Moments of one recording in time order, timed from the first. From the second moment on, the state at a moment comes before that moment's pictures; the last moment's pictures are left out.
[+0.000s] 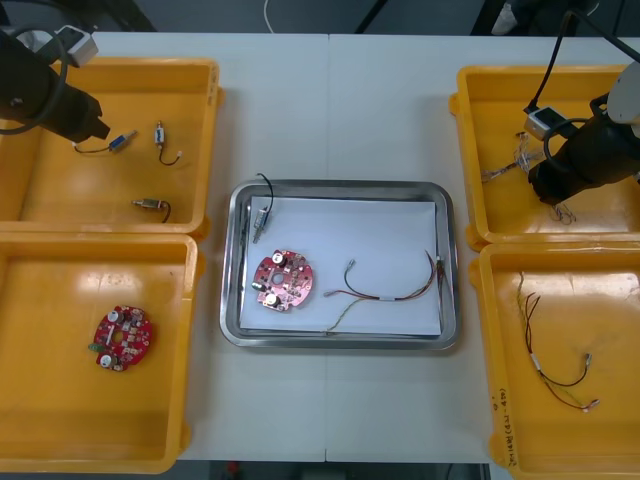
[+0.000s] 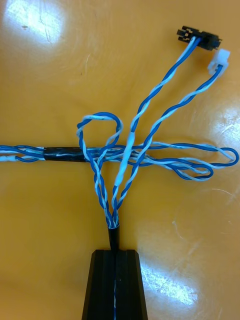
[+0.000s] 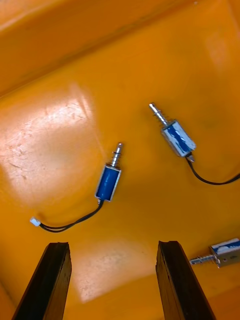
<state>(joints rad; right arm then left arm) -0.84 -0.54 -0.15 -0.95 -0.49 1.41 2.19 -0.87 0.78 -0.06 -1.14 0.80 1.38 -1.95</state>
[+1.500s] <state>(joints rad) -0.83 -0.58 -0.24 -1.76 -0.58 1.92 2.22 -0.93 0.67 -0.15 -0.75 0.83 0.96 -2.12</state>
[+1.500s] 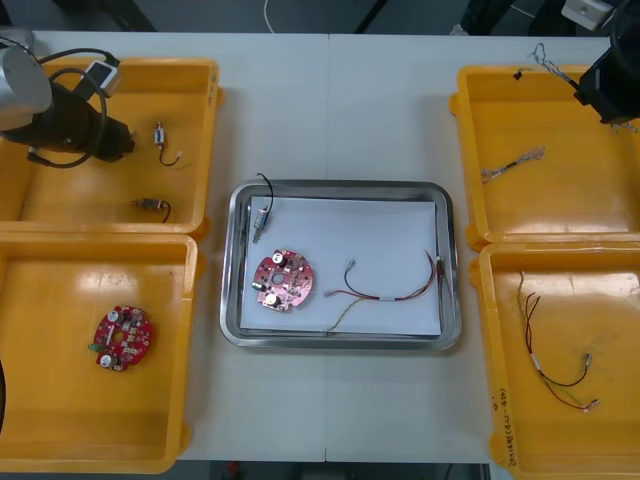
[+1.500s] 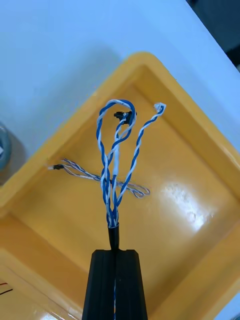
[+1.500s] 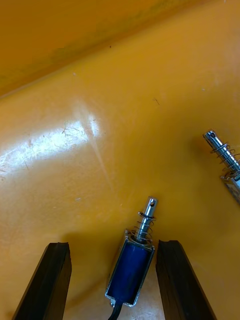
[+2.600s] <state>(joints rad) -0.83 -0.56 0.29 -1.99 -0.68 1.92 2.22 -0.93 0.69 -0.11 -0.84 0.82 1.16 -2.12</state>
